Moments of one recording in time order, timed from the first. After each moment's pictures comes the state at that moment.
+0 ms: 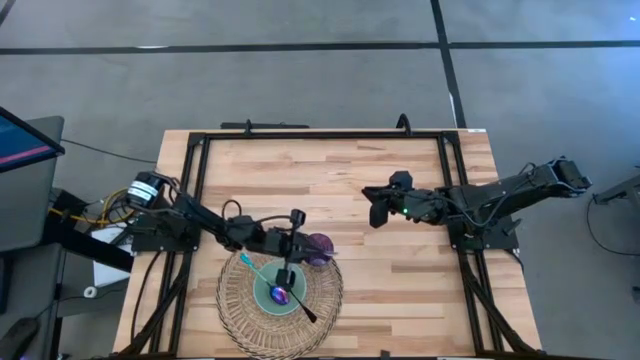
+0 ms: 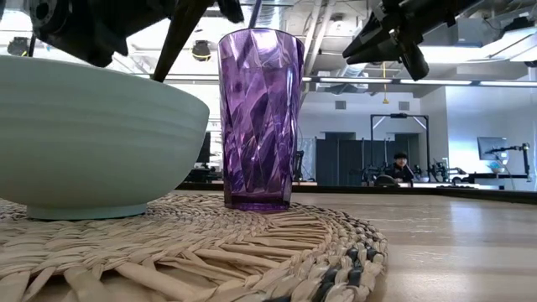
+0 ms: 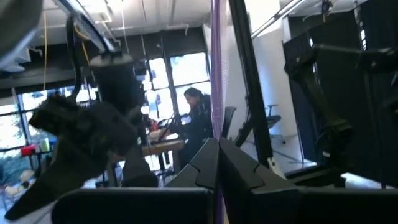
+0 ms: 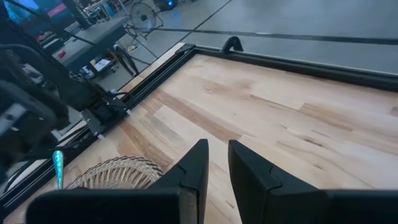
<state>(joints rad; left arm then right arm) -0.32 1.57 0.66 1.43 -0.05 0.25 0.20 1.09 0.71 -0.07 0.68 0.75</state>
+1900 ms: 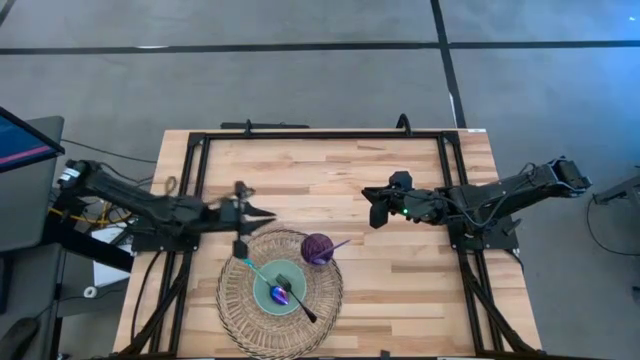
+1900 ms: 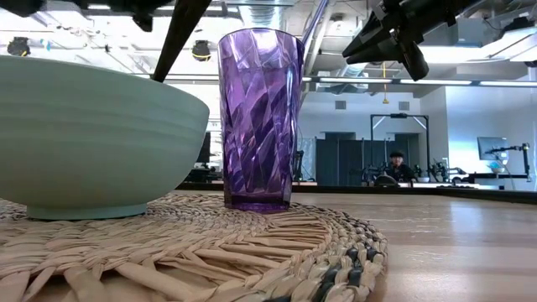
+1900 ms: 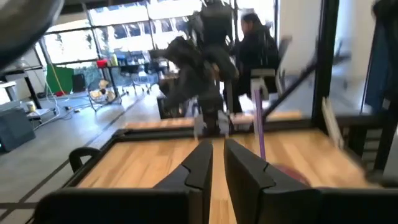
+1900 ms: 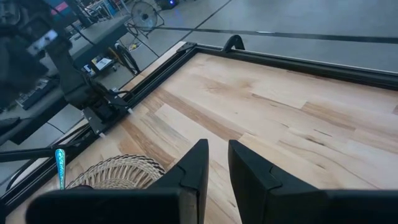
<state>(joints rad) -0.35 0.68 0.43 0.45 -0.40 0.16 0.20 1.09 0.71 -0.07 0.67 0.75</state>
